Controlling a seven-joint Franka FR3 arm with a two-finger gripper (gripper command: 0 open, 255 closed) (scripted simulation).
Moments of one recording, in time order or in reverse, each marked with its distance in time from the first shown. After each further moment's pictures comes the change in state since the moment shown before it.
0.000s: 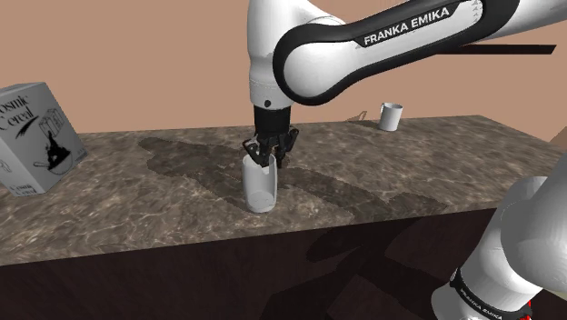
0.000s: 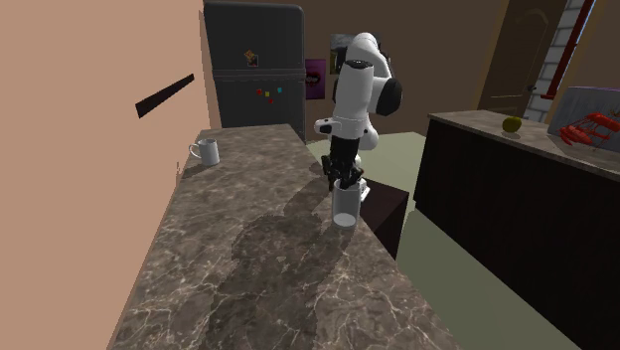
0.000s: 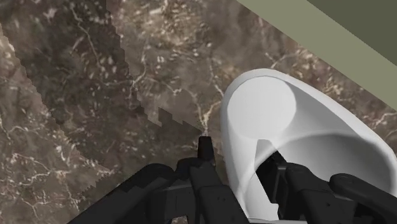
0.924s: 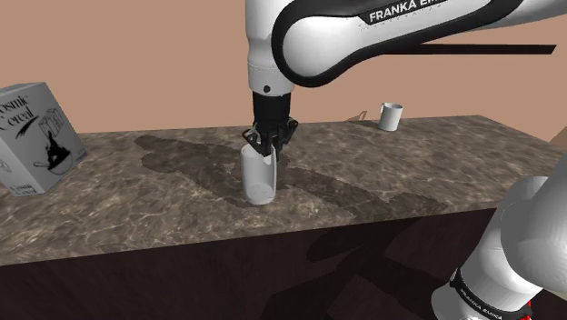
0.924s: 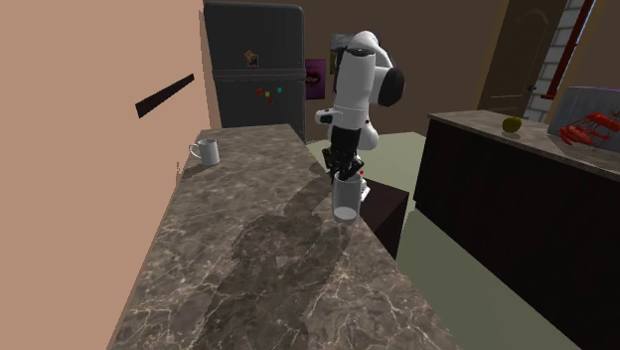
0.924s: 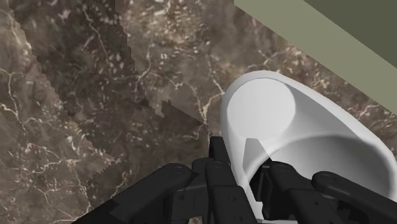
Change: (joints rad) arm 0.000 -0.009 -0.001 0.057 0.005 -0.066 -0.005
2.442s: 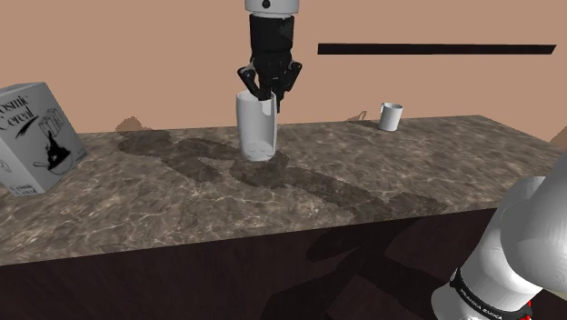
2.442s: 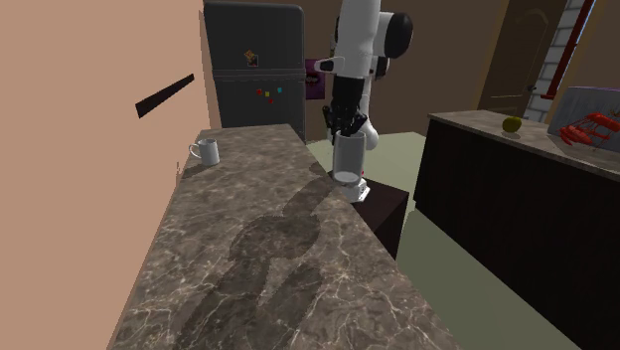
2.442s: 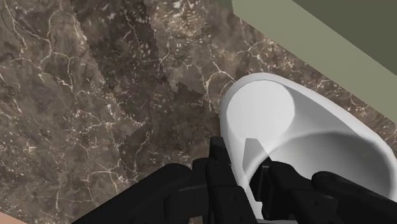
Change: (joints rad) arm -0.006 0.026 -0.005 0.336 -0.007 -0.312 -0.022
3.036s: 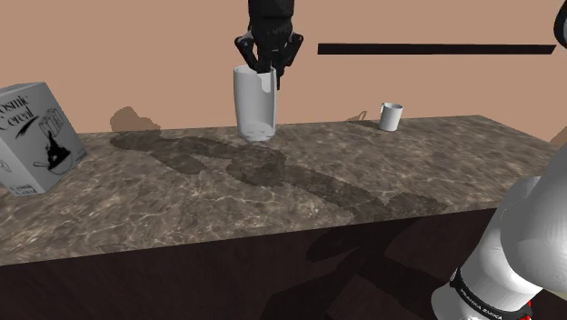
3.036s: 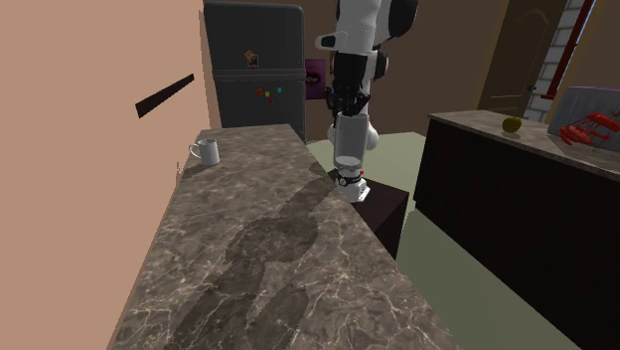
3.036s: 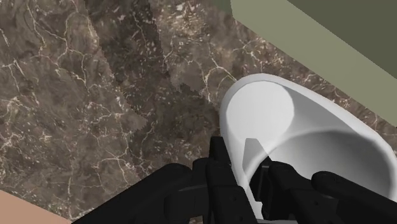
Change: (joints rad) arm 0.004 0.051 0.011 0.183 -0.020 -0.137 0.008
